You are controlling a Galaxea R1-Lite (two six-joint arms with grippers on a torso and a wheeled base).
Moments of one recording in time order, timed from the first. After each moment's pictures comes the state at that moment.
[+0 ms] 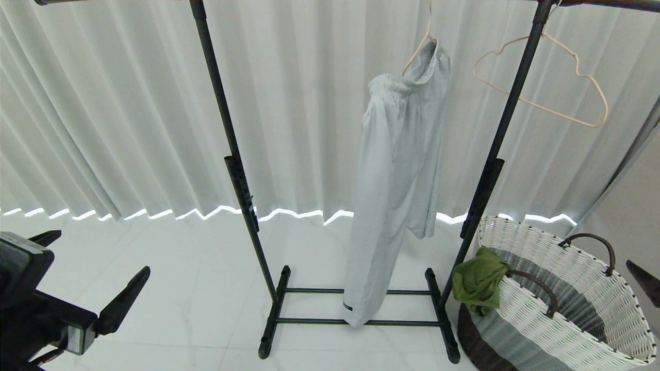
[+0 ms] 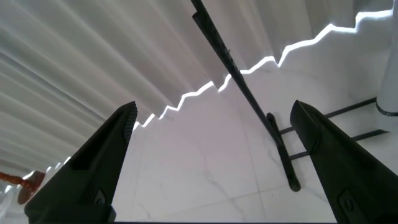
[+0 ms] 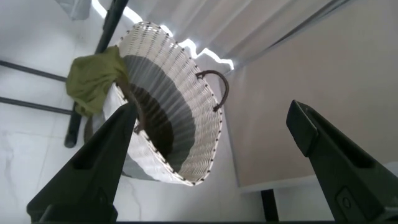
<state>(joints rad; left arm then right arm) -0.23 0.94 -0.23 -0.62 0.19 0.56 0.20 0.97 -0.42 -0.35 -0.41 -0.48</state>
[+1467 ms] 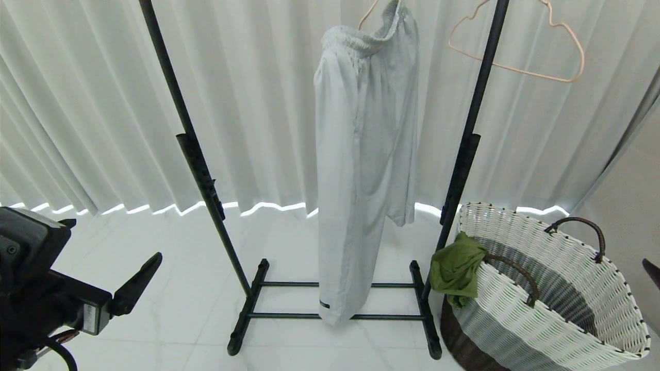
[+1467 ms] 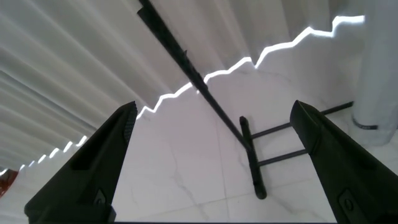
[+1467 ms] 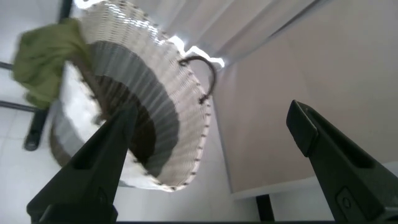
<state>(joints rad) -0.23 1.01 -0.28 -0.62 0.19 0.53 0.18 0.91 -0.41 -0.34 -0.39 -0.51</state>
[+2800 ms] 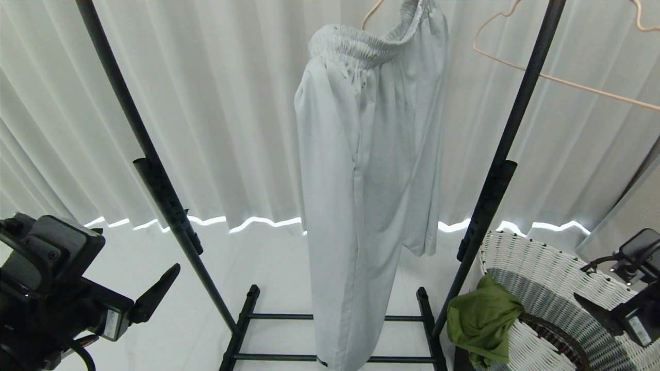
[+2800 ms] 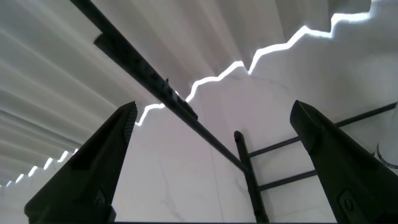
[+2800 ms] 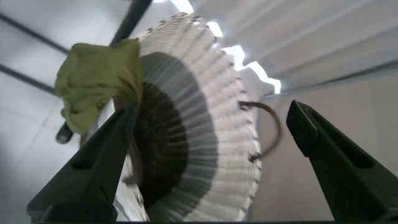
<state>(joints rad) -0.27 1.07 -0.27 -0.62 0.19 0.52 0.20 1.14 -0.36 -0.37 -0.16 -0.56</state>
